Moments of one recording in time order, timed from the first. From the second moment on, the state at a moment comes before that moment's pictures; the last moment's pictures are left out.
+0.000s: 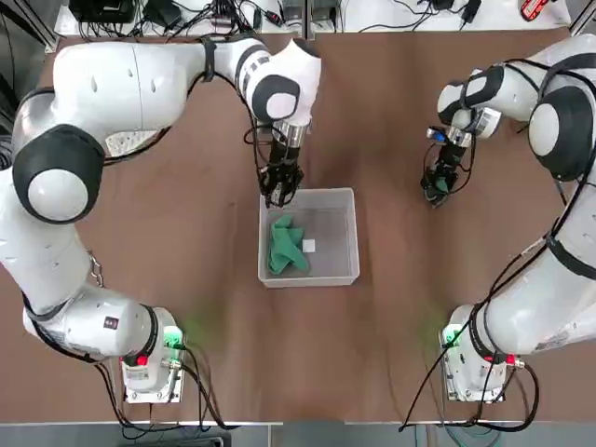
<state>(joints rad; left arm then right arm) -0.18 0.43 -0.86 -1.76 0.14 1.59 -1.41 0.15 0.45 -0.17 -2.24 0.37 2.10 -0.42</state>
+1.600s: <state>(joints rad) -0.12 0.54 -0.52 -1.63 0.04 2.29 -0.93 0.84 0.20 -0.24 -2.01 0.59 1.91 0.29</state>
